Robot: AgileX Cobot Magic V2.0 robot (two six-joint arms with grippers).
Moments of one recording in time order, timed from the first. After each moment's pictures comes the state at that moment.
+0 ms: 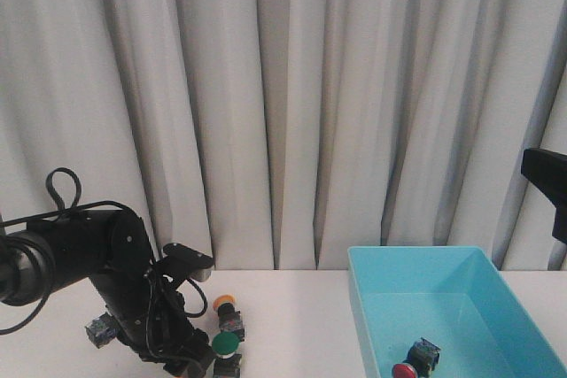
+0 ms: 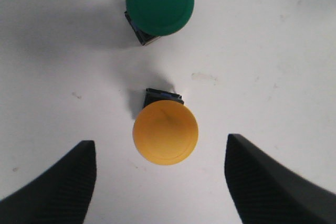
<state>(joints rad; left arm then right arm) -0.31 2.02 -1.58 -0.19 1.01 0.38 0.02 0.93 -0.96 0.87 0.31 -0.94</state>
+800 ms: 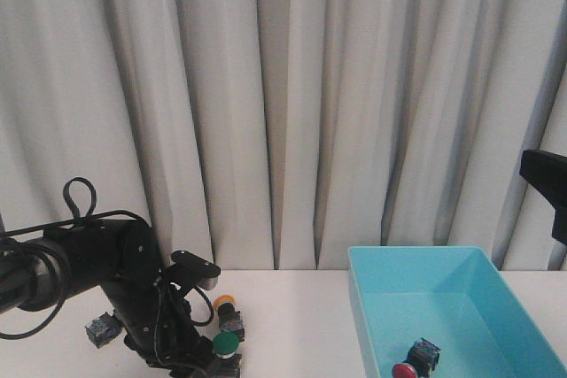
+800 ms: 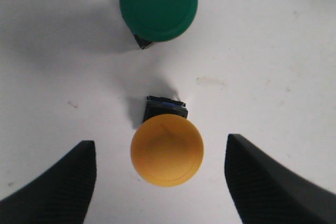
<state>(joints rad) -0.33 2.05 -1.59 -0.16 0.98 0.38 0.02 0.93 -0.96 0.87 0.32 -0.93</state>
